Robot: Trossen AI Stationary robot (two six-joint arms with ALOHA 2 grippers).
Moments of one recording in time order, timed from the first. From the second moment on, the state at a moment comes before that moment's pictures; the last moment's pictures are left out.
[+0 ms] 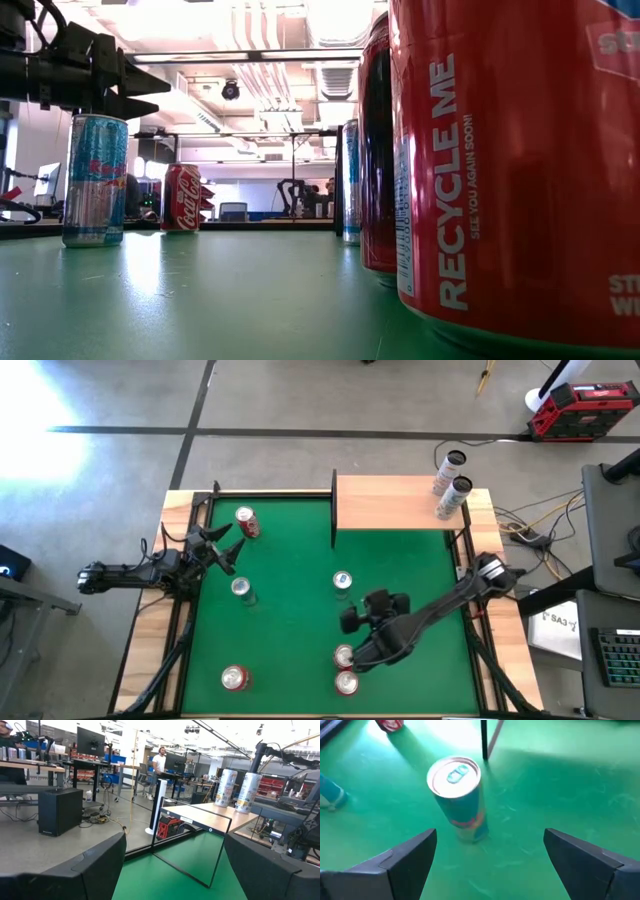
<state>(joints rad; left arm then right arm) -0.02 0.00 0.03 0.13 -0.75 -0.09 0.52 1.95 1.63 -1.36 0.84 1.89</state>
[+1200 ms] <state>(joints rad) -0.02 0.01 0.03 0.13 -0.75 -0.09 0.28 2.03 1.60 -1.00 0.73 1.51</state>
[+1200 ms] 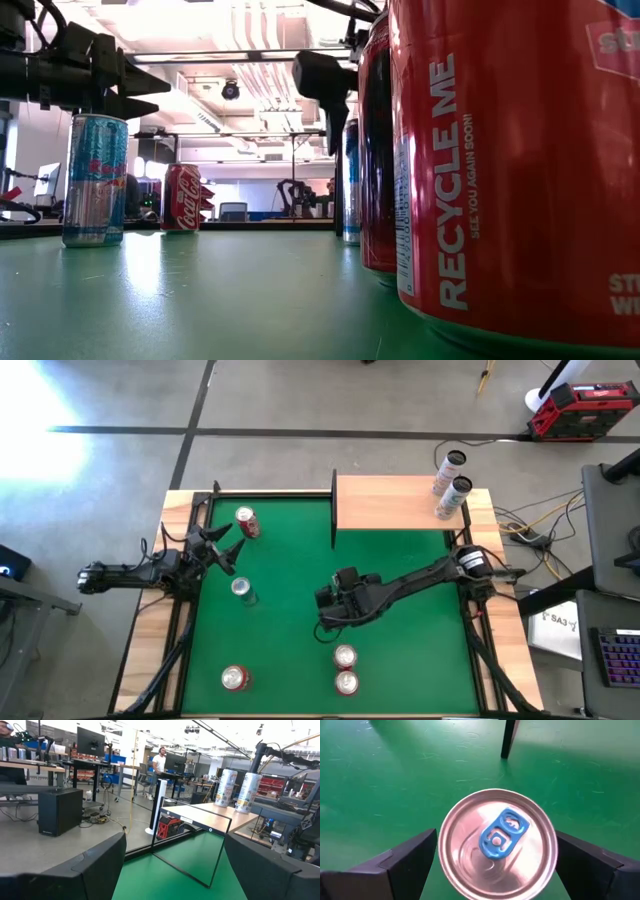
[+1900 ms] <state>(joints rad) -0.02 0.00 0.03 0.13 -0.75 -0.09 0.29 2.05 1.64 -1.14 0.69 1.79</state>
